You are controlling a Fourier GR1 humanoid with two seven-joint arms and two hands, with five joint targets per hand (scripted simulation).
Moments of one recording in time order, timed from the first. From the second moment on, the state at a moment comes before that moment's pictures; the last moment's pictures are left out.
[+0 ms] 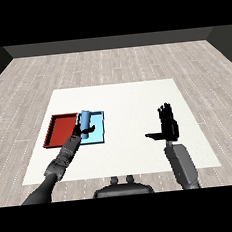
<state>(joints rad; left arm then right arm) -0.83 0.20 -0.19 -0.07 0.07 0.38 -0.09 -0.12 -0.17 0.05 -1.56 -0.43 -0.06 -0.31</state>
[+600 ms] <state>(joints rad) -0.83 0.18 -0.17 -0.06 0.05 0.43 -0.09 -0.12 -0.17 0.02 -1.57 -0.45 -0.04 -0.30</state>
